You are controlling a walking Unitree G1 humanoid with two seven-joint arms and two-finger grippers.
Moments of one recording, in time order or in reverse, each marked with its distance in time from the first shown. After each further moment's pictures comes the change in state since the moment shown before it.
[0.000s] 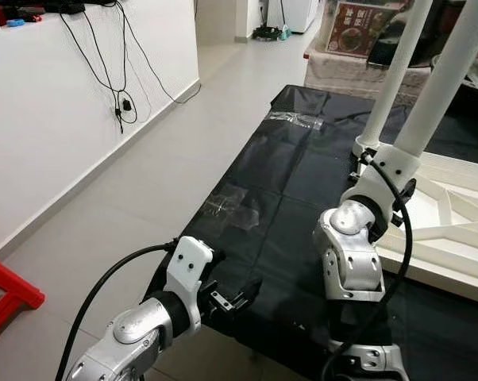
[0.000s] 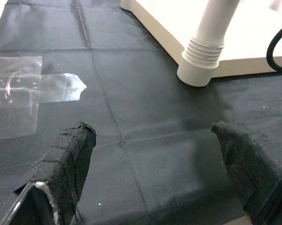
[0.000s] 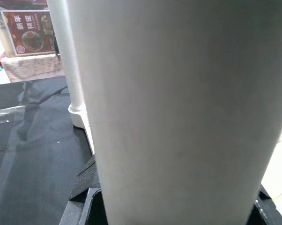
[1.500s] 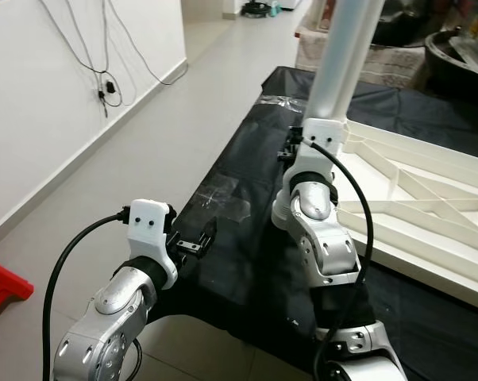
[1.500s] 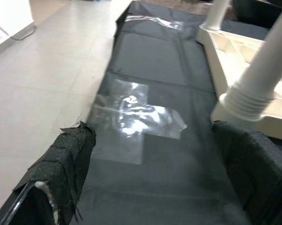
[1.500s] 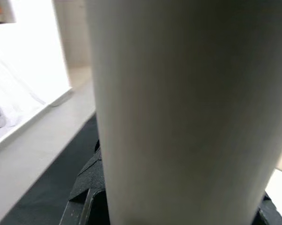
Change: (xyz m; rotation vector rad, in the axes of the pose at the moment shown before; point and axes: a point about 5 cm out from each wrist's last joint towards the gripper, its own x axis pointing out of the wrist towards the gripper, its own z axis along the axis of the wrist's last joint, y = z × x) left arm -0.006 0.043 0.032 -0.058 -0.152 0.404; right arm -0.028 0.054 0.014 -0.011 -0.063 0.564
